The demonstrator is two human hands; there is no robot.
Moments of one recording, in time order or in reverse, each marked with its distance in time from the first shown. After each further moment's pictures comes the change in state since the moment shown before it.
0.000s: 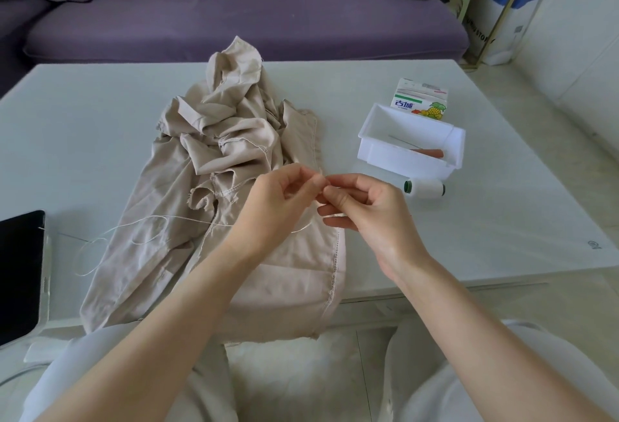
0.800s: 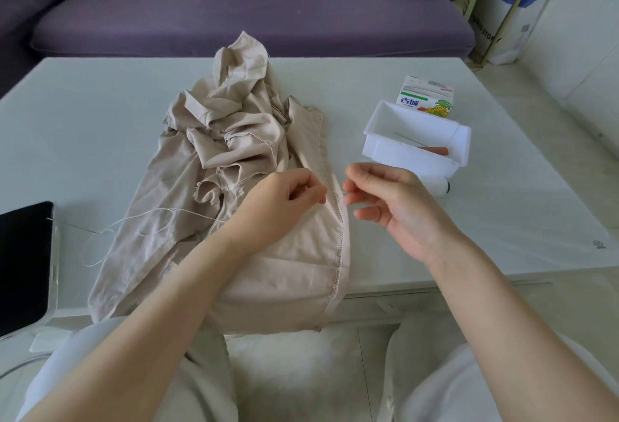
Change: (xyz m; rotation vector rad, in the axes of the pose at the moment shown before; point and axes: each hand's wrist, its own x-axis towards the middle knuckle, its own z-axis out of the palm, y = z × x) left_hand 0.001 -0.004 -0.015 0.383 -0.143 0.035; right_hand 0.004 -0.021 -0.015 0.056 -0.064 0.167
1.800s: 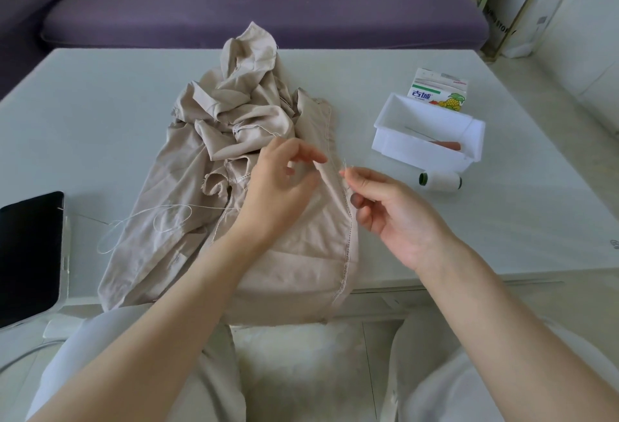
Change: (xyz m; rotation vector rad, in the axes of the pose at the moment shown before) left_hand 0.001 -0.001 0.005 -0.147 0.307 0.026; right_hand 0.004 0.015 0.011 0.175 0.060 0.183
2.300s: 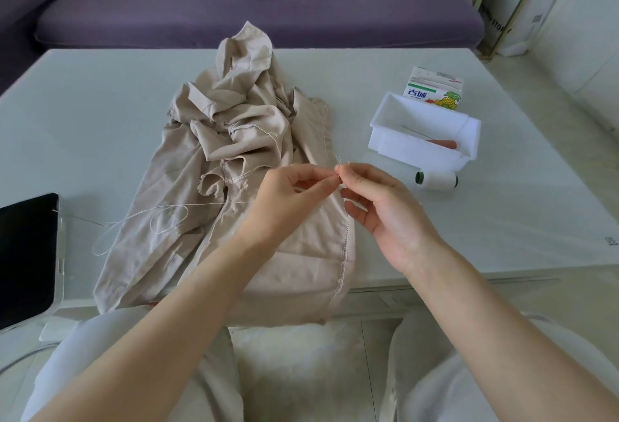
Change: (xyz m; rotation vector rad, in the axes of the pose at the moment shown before) left_hand -0.010 0.011 0.007 -0.231 -0.162 -0.217; right_hand 0.000 0.007 0.002 -0.012 -0.004 -0.149
